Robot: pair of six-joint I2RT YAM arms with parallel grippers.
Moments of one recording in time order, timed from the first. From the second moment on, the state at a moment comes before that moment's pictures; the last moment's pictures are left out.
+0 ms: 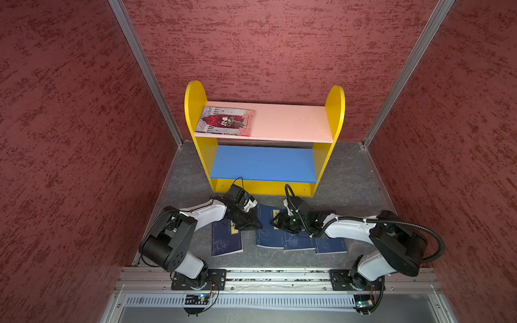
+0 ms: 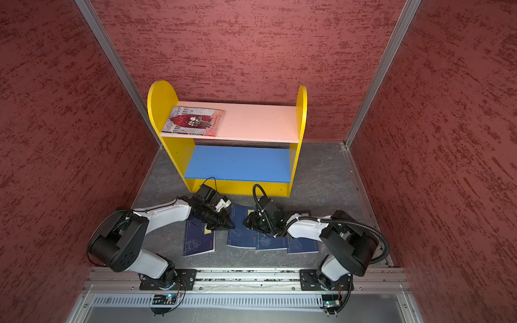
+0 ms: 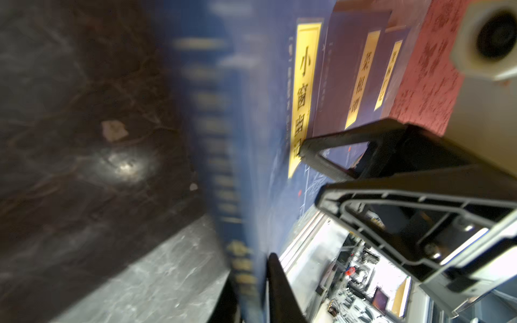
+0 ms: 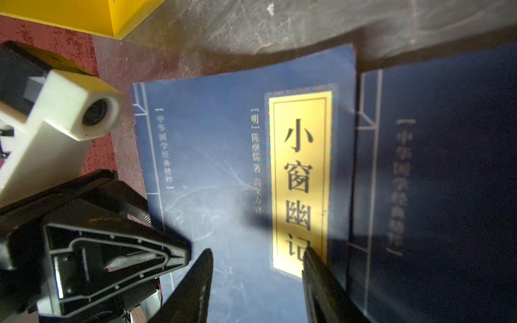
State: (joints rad) left arm -0.47 1.52 0.71 -0.44 0.79 -0.49; right arm 0.84 1.54 0.63 0.11 -0.28 1.10
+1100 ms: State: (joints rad) left arm -0.24 1.09 0.97 -0.66 0.87 -0.54; right arm 0.84 0.86 0.63 -0.04 -0.19 1.11
